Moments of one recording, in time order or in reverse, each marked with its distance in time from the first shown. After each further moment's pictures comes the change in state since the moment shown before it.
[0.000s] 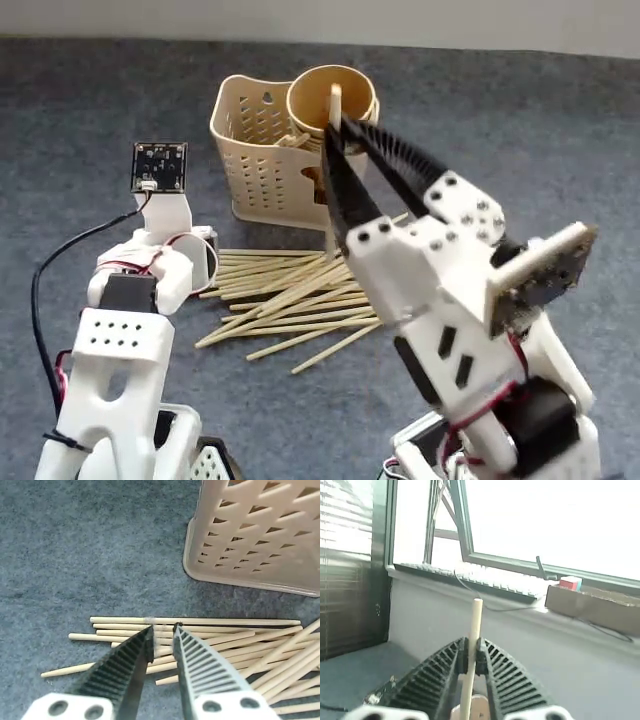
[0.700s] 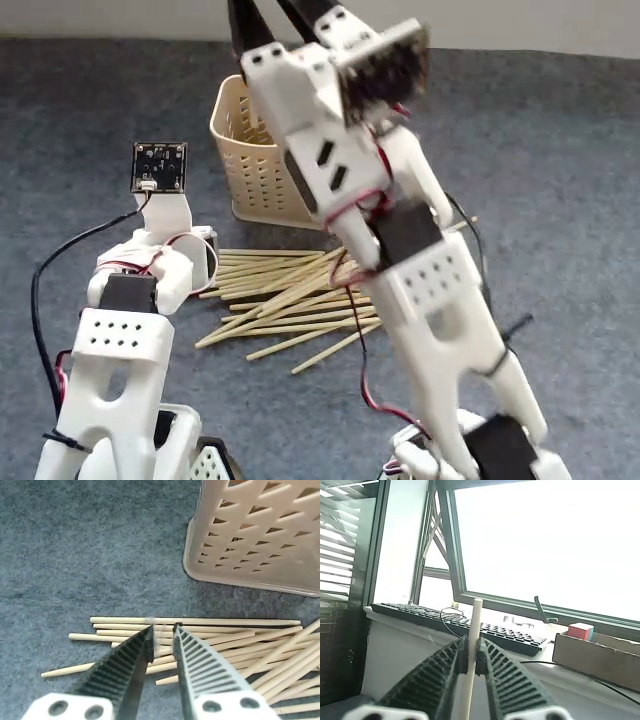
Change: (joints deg) left arm 0.0 0.0 0.0 0.0 0.0; right arm 0.0 39.7 -20.0 -30.9 0.4
